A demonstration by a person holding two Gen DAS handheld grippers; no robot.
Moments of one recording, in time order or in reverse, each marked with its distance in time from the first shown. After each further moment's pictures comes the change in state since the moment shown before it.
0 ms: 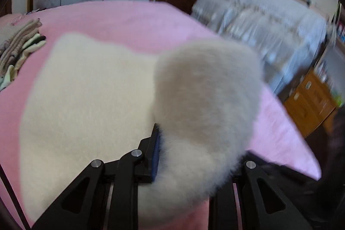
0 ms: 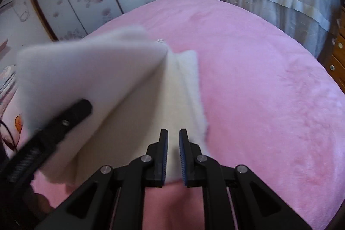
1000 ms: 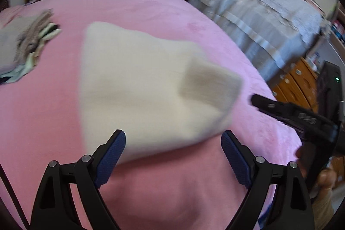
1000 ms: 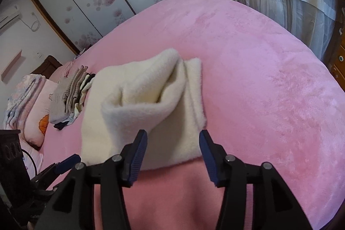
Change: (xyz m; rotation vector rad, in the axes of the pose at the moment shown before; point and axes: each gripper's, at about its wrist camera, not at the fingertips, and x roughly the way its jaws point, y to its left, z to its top) left arm -0.113 0.050 -0.003 -0.048 0.113 -0.028; right arm -0.059 -0.002 0.034 0.014 0.039 0.216
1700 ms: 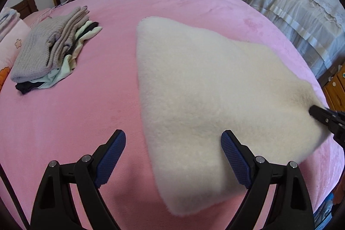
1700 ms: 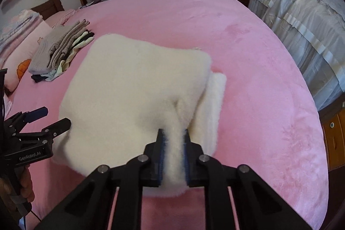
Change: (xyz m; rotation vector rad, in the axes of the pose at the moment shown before) left arm 0.050 0.044 0.033 0.007 0.047 0.276; right arm 0.045 0.042 0.013 -0.312 0.078 -0.176
